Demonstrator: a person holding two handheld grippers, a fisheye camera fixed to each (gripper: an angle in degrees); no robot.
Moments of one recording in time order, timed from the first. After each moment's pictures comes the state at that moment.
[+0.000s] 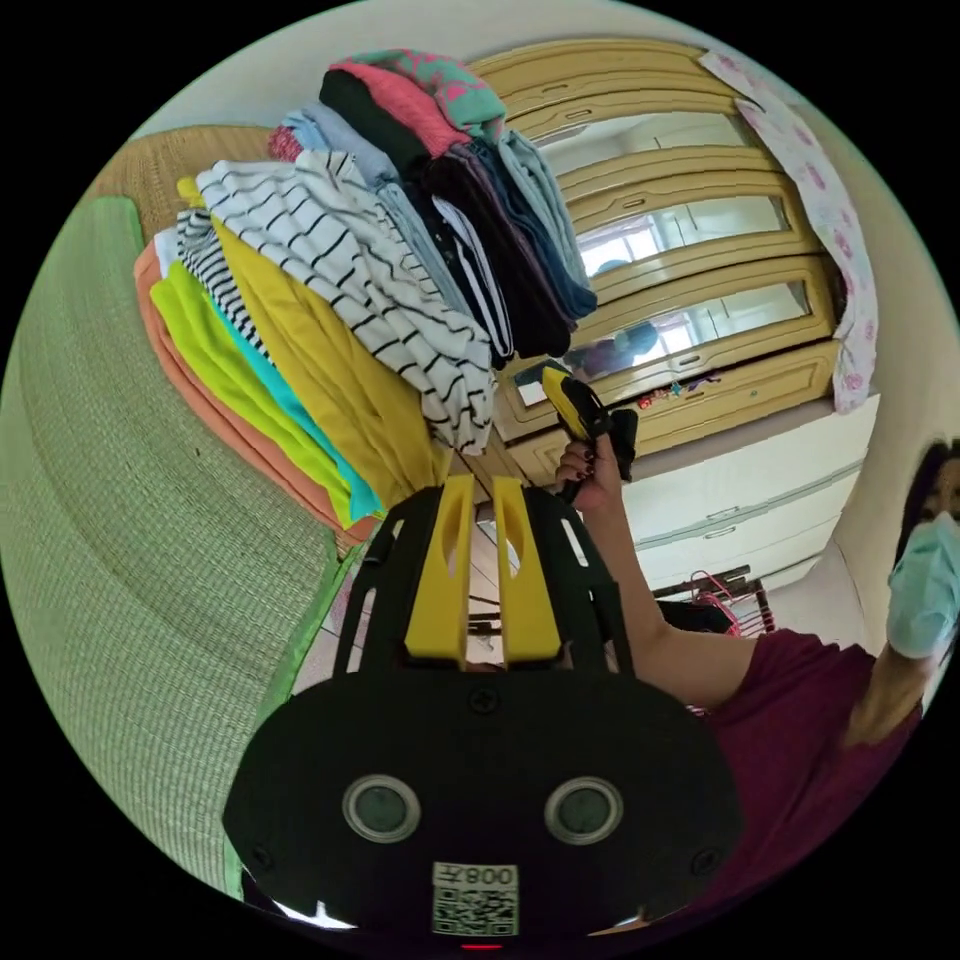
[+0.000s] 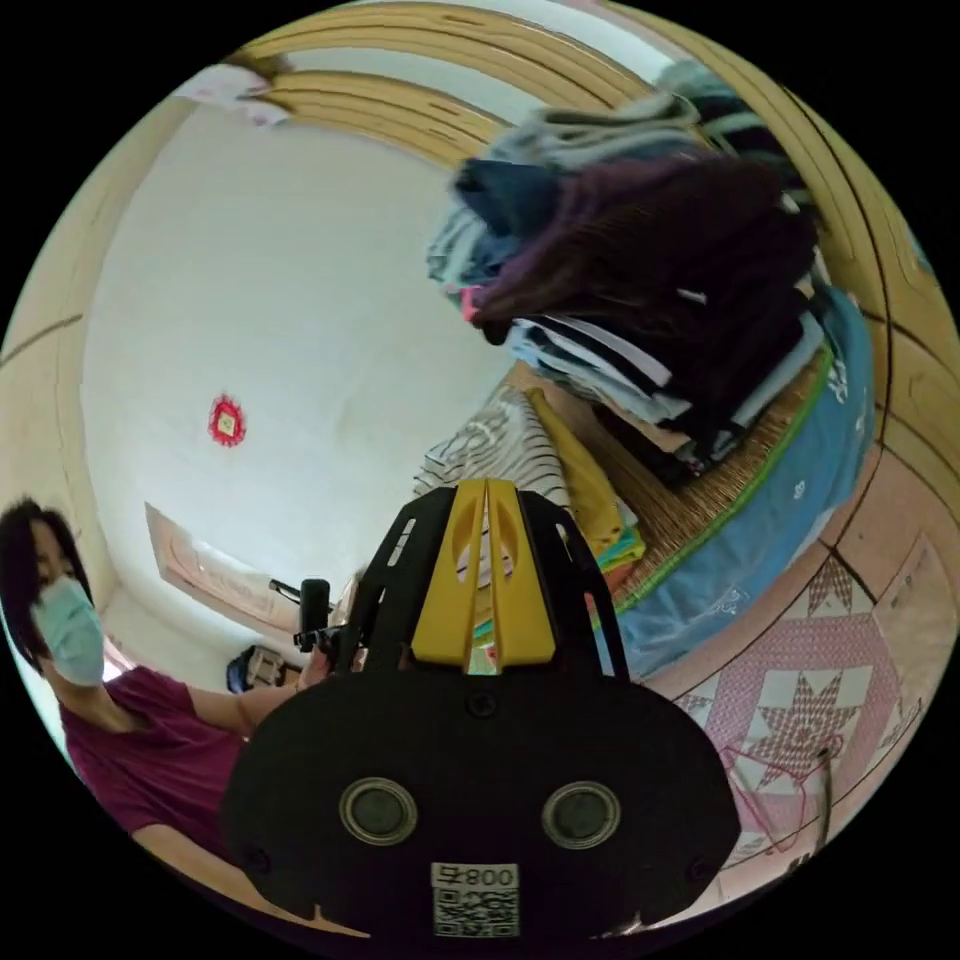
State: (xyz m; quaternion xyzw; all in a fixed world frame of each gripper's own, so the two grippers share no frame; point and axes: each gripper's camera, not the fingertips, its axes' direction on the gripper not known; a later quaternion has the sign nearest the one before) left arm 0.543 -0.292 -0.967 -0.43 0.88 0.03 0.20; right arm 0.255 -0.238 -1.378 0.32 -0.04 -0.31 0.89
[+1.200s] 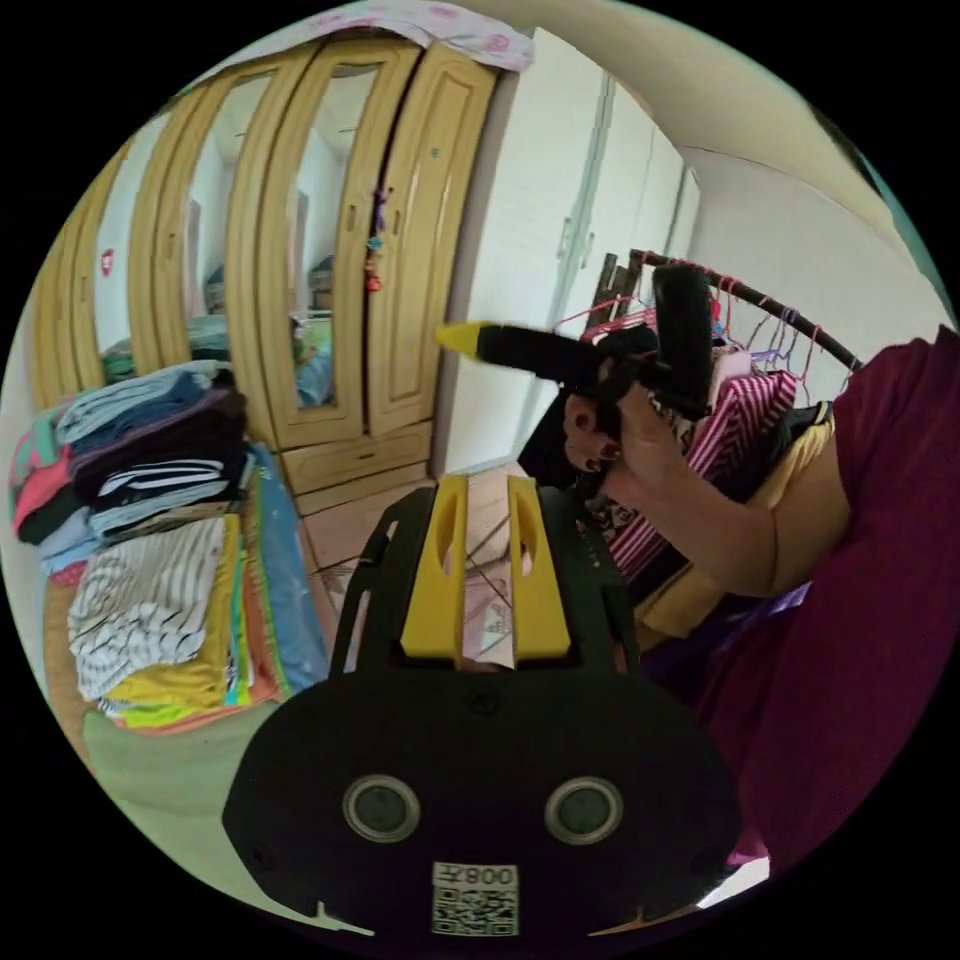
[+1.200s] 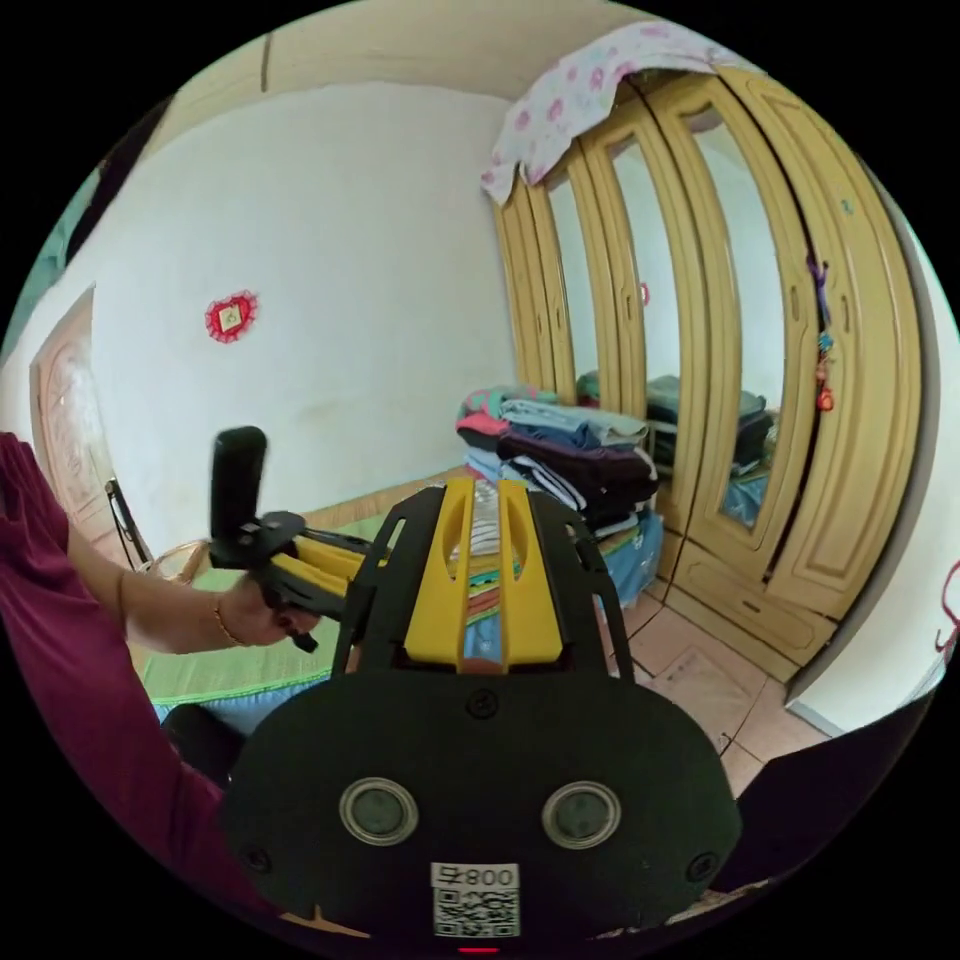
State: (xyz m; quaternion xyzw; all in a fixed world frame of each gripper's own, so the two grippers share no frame) left arm 0.063 -0.578 -1.270 0.03 0.97 0.25 0.06; right arm -0.292 0.408 -1.443 0.58 0.23 -0.38 0.68
